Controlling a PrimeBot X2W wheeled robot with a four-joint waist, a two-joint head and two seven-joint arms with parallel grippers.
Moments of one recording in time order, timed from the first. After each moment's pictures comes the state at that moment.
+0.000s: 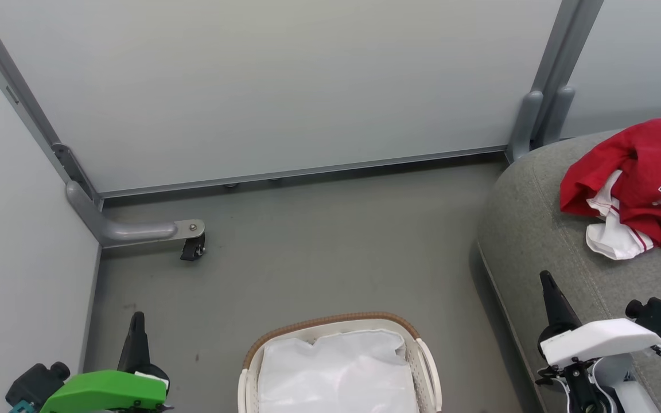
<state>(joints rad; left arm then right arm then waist) 0.00 0.05 0.01 0.27 -1.02 -0.09 -0.06 -0.11 -0.04 -0.03 0.33 0.93 0.13 -0.06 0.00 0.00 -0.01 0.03</state>
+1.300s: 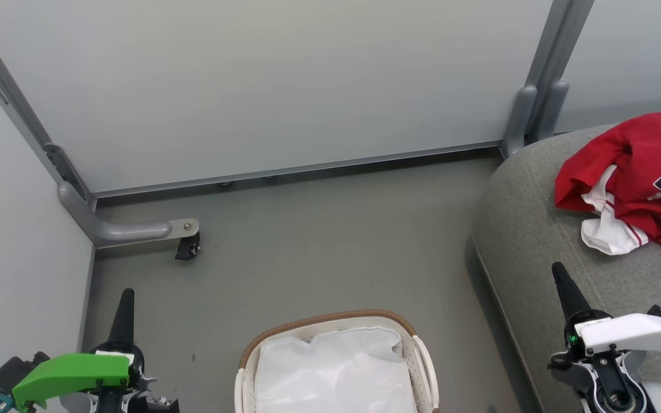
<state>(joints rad) -0.06 0.05 0.07 0.26 -1.37 -0.11 0.04 -0.11 -0.05 -0.08 0.28 1.33 0.13 0.04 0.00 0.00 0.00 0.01</state>
